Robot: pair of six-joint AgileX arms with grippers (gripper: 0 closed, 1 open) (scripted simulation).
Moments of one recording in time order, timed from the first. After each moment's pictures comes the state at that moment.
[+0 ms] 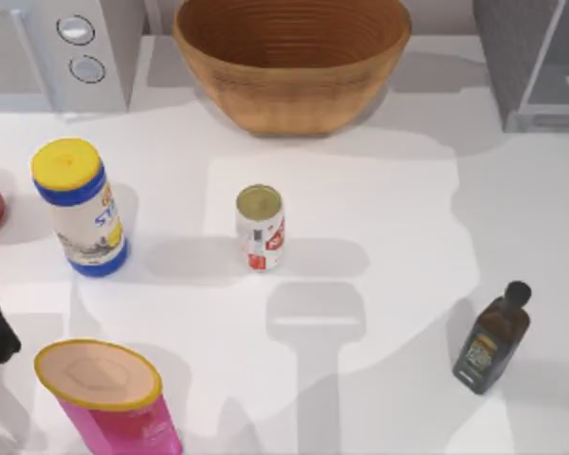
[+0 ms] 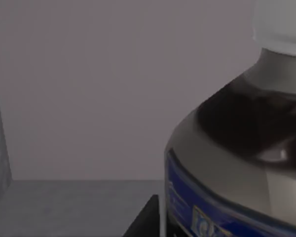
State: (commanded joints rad) left arm 0.00 0.00 0.00 0.00 0.00 0.00; right arm -0.23 2.26 1.32 0.94 -0.19 0.01
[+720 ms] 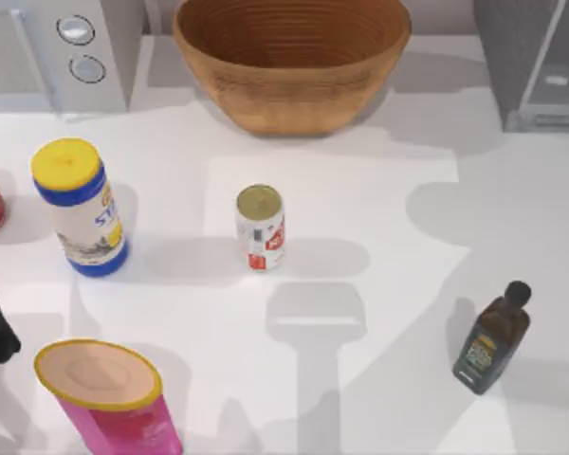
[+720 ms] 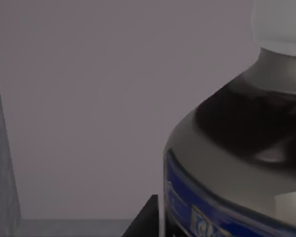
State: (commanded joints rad) left arm 0.00 0.00 0.00 0.00 0.00 0.00; right arm -0.23 2.15 1.34 0.81 -0.19 0.01
